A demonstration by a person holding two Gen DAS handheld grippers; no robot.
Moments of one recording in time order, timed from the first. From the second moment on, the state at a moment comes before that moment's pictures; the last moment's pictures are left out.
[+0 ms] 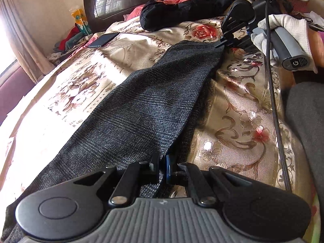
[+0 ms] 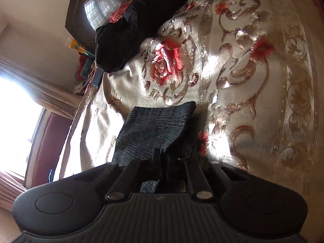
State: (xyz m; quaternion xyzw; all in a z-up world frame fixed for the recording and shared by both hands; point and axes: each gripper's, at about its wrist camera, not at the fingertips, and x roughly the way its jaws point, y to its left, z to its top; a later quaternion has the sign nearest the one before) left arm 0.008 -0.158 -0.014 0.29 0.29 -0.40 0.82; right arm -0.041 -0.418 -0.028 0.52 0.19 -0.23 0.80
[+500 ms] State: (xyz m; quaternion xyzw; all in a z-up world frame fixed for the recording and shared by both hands) left arm 0.004 -0.144 -0.015 0.27 0.29 -0.39 0.83; right arm -0.013 -0.426 -0.036 0.46 0.24 -0.23 0.82
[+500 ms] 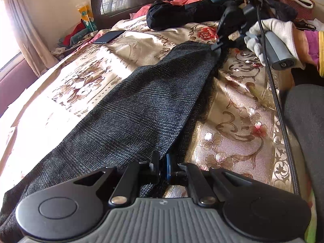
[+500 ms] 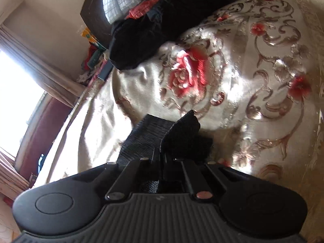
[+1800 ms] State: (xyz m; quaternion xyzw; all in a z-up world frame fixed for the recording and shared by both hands) left arm 0.011 -0.139 -0.014 0.24 0.32 -0.39 0.83; right arm 0.079 -0.441 0.003 0.20 0.31 -0.18 0.91
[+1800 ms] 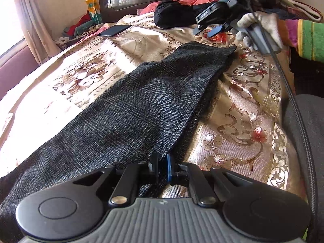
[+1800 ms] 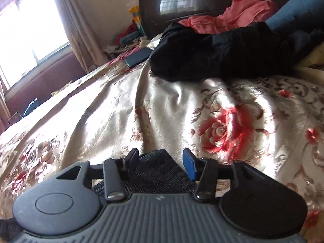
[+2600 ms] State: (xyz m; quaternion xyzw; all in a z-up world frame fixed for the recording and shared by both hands) left arm 0.009 -0.117 -0.002 0.22 0.30 -0.36 0.85; right arm 0.094 -0.380 0.027 0.09 0.28 -0.25 0.92
